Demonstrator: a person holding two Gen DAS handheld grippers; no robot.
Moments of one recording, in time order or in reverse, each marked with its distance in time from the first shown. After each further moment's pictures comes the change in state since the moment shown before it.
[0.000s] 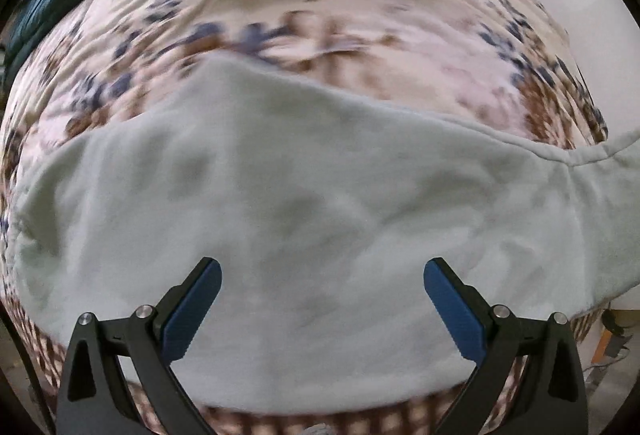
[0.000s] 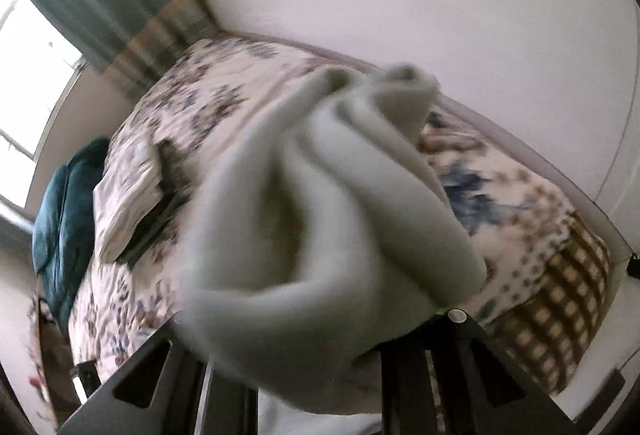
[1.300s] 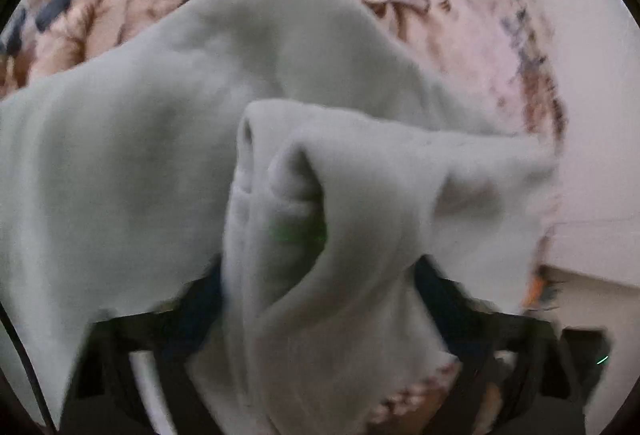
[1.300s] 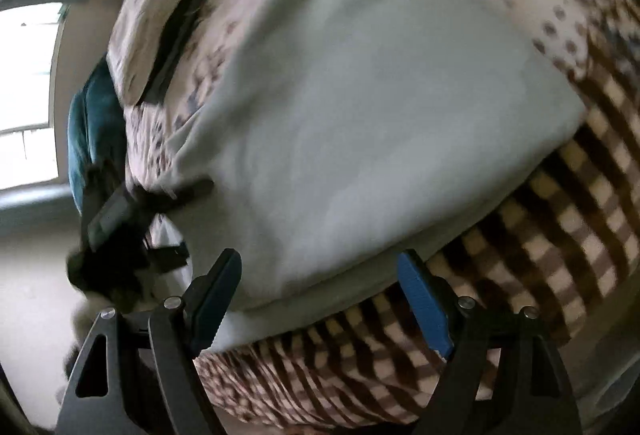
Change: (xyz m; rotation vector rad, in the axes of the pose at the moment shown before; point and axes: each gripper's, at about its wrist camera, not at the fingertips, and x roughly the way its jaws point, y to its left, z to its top) left arm 0.070 0.058 0.029 0.042 0.309 -0.330; right arm 0.057 0.072 -0.246 0.285 0.538 0.201
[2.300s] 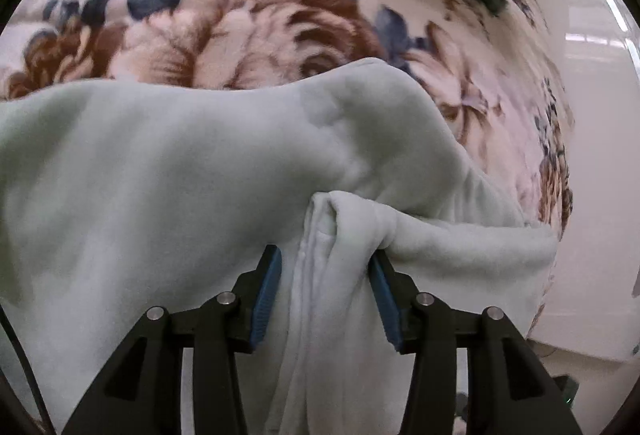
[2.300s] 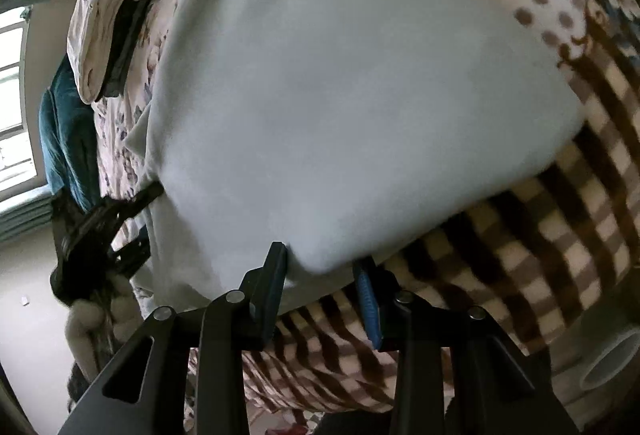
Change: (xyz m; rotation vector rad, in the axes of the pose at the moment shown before) left arm -0.014 0.060 0.014 -0.246 -0.168 -0.045; right arm 0.008 -0.021 0.013 0.011 0.133 -0.122
